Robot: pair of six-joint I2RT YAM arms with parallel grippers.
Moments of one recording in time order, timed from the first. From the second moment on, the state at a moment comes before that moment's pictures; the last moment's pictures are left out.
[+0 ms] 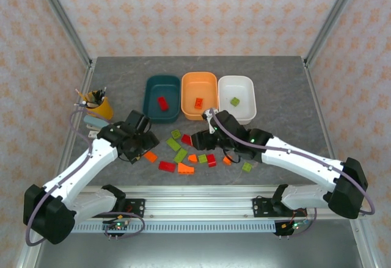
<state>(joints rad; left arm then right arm) -0.41 1.07 0.81 -1.00 -0.01 -1.15 0.95 1.21 0.93 -0.41 0.01 0.50</state>
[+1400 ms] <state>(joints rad) -0.41 1.46 0.72 -0.79 -0.07 -1.34 1.00 1.26 0.90 -0.33 -0.04 0.48</state>
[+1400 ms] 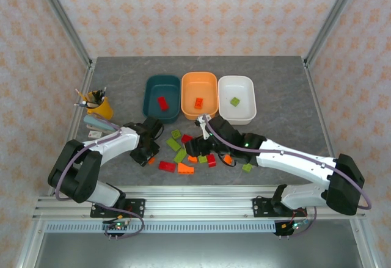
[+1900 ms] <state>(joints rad) -0.41 1.38 0.88 -0.83 -0.11 -1.22 0.98 1.26 0.91 -0.32 0.02 0.54</state>
